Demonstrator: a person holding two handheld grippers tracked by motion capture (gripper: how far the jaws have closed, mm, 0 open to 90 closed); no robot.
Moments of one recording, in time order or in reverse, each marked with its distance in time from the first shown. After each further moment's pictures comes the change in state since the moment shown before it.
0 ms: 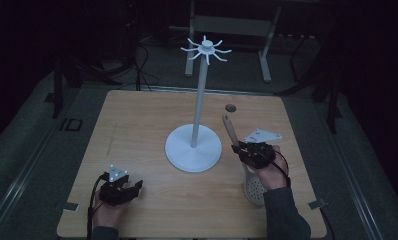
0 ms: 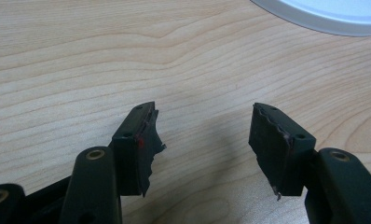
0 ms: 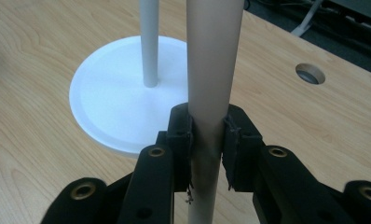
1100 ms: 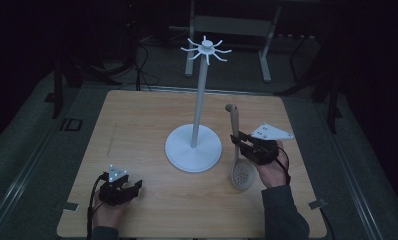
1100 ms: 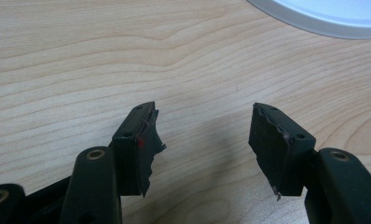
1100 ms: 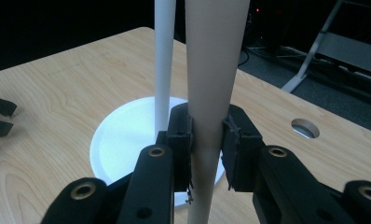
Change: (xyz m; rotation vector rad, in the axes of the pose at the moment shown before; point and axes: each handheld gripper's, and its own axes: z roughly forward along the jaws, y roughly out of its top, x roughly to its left) left arm 0.001 0.000 -0.001 -0.010 0.001 -0.003; right arm 0.002 0.019 -0.020 -0.211 0.022 0.021
